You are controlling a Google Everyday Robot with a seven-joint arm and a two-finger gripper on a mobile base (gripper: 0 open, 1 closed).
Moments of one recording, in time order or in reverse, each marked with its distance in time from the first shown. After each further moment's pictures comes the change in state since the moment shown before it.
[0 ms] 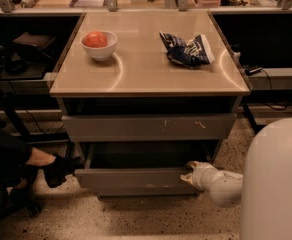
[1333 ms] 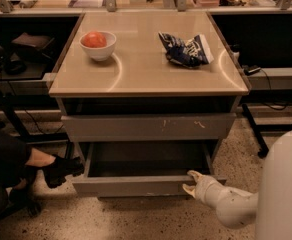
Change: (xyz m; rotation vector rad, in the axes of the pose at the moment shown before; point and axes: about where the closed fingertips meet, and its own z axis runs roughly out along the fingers) arm 0.015 0.036 -0.026 -0.002 -0.043 -0.018
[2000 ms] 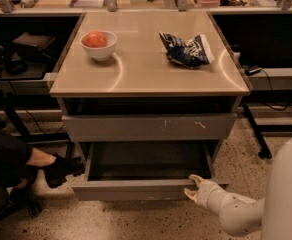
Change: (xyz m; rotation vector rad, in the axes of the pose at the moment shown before) arm 0.003 0.012 -0.011 -0.001 -0.007 0.002
